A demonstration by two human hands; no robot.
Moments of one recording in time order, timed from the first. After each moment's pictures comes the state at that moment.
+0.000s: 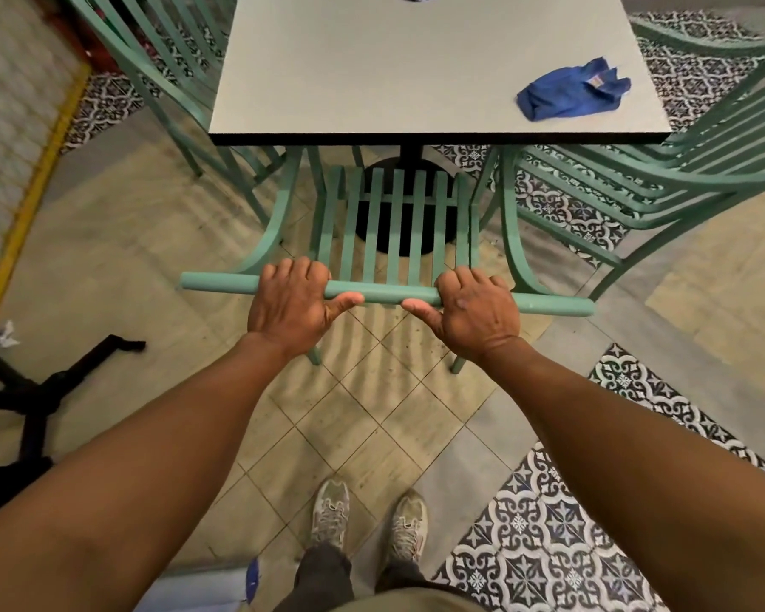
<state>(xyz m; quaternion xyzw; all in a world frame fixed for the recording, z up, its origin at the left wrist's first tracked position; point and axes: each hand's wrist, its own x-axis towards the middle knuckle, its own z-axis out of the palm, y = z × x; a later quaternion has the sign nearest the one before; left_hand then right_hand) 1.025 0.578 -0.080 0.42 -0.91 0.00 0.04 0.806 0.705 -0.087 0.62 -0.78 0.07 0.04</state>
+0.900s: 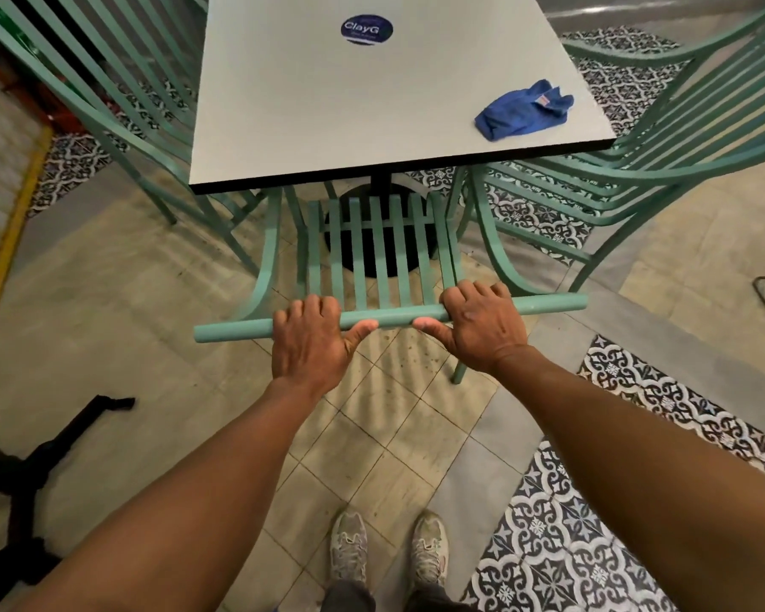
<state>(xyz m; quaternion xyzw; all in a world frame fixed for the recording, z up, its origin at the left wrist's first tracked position) 1.013 0.596 -0.079 0.45 -0.89 -0.01 0.01 0.798 0.715 -0.078 0.59 -0.81 0.01 -0.01</state>
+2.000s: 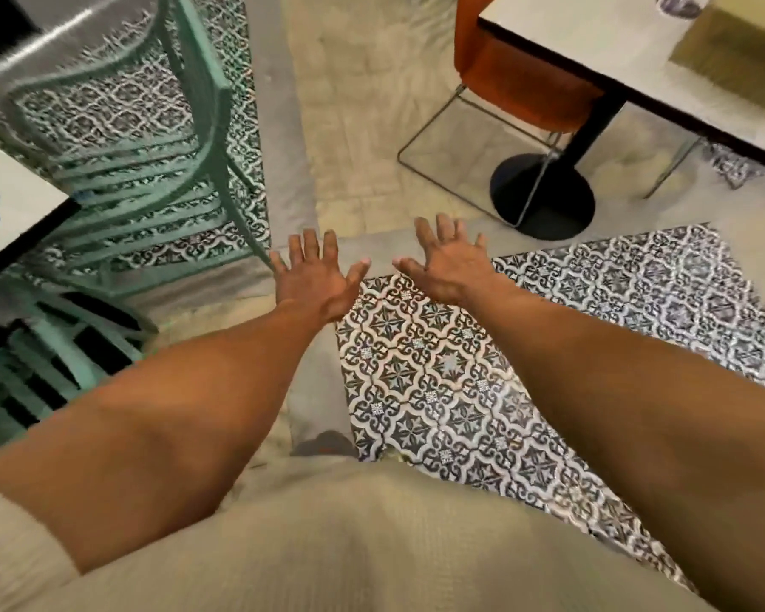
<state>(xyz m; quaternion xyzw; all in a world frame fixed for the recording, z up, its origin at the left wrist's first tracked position) 0.491 0.976 -0.037 0.08 -0.98 -0.07 -0.16 0.447 1.170 -0.015 0.13 -0.98 0.02 -0.17</state>
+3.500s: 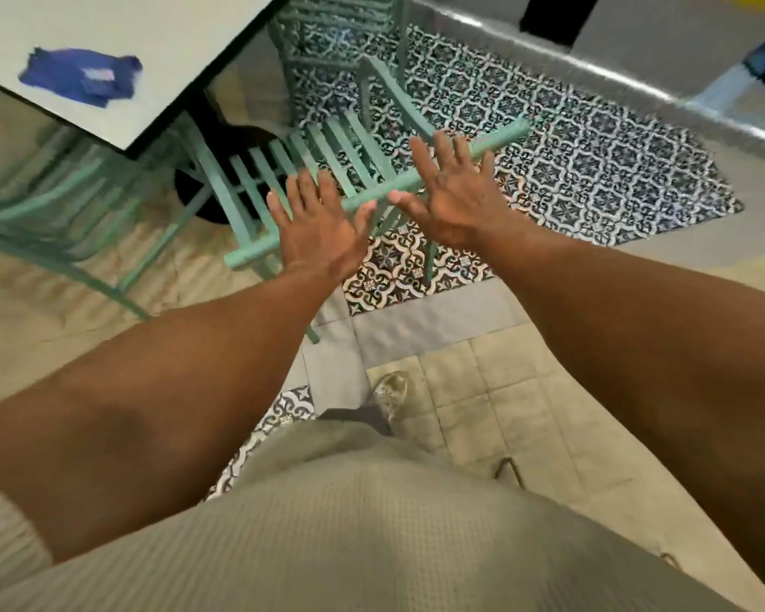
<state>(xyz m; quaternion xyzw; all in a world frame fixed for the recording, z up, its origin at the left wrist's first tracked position) -0.069 0.799 -0.011 0.75 -0.66 -0.09 0.03 -0.252 0.754 0.013 0.82 -0.57 -0.05 -0.03</state>
